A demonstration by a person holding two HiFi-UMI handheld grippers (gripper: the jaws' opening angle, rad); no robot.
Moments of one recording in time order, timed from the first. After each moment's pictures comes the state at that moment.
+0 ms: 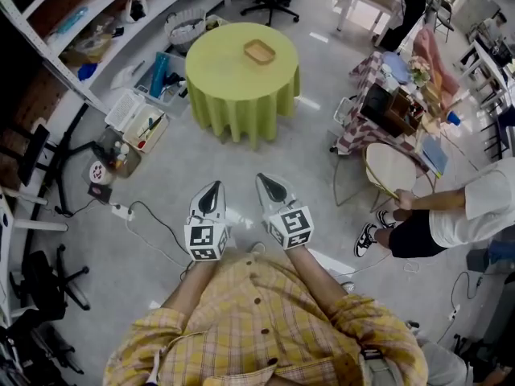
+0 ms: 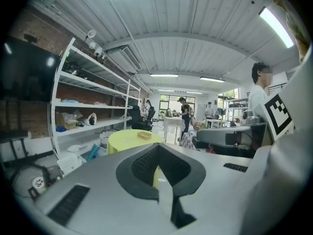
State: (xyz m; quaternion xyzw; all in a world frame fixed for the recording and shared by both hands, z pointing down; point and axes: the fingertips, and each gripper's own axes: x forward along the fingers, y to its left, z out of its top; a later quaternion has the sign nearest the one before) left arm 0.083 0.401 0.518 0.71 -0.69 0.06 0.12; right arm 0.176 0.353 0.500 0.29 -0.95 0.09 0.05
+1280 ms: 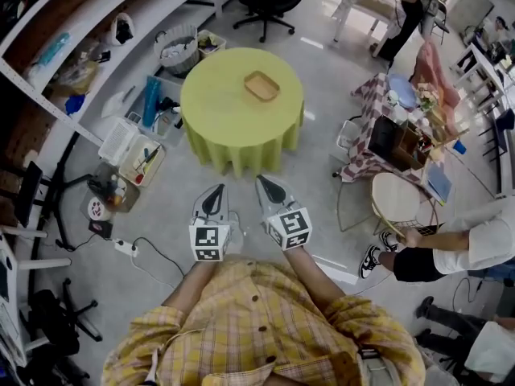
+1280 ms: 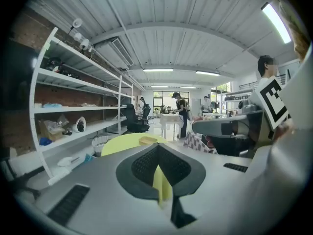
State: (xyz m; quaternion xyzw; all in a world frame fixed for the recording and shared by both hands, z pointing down) left arm -0.020 0.185 0.520 0.75 -0.65 0.11 0.09; right arm 0.065 0.142 0.490 0.32 -0.94 0.09 0.05
